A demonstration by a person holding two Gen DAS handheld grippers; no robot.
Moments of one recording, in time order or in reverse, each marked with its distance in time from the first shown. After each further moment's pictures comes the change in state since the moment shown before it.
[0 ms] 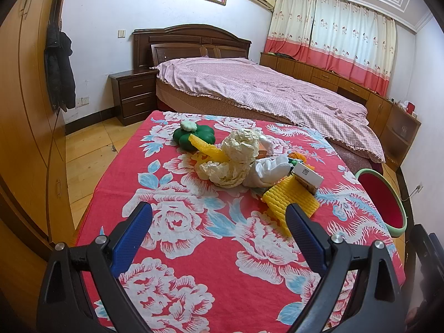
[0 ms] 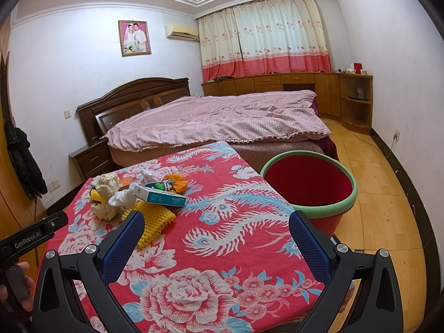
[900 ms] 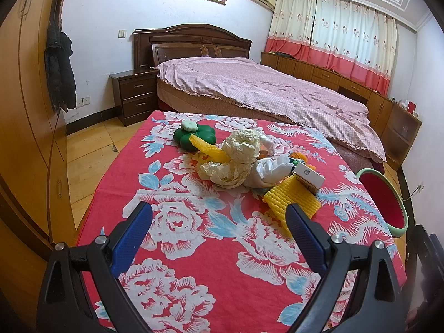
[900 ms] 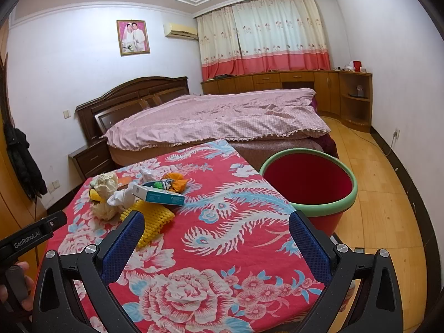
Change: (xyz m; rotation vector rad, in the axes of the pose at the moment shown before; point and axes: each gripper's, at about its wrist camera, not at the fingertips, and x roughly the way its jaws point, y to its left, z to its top) left arm 0.000 0.001 0.000 -0.001 0.000 0.000; right arm 0.003 0.001 -0.002 0.005 0.008 -0.003
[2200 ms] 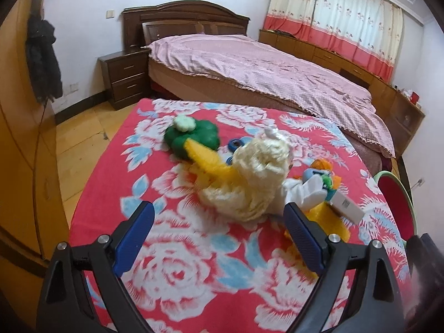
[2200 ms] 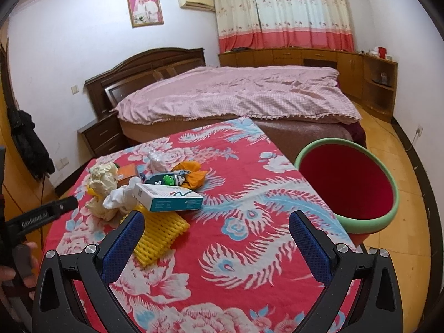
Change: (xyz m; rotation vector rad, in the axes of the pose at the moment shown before) left arm 0.087 0.017 0.051 0.015 0.145 -0.022; right arm 0.089 0.024 0.028 -0.040 0.171 0.081
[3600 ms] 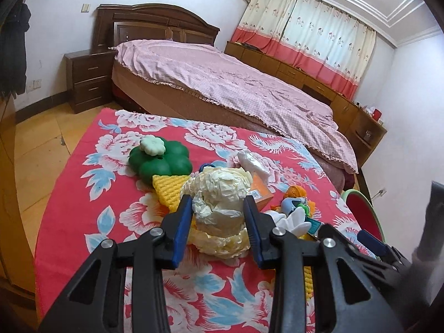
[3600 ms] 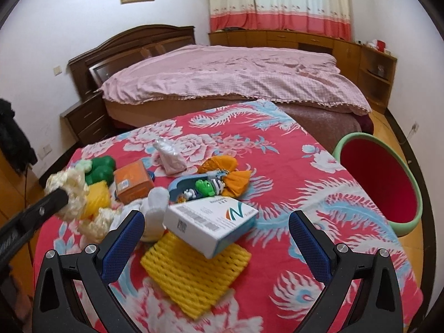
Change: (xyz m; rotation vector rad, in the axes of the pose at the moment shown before) left arm 0.026 0.028 0.027 -0.038 -0.050 -0.266; right arm 0.083 0.081 0.020 0.003 0.107 -0.106
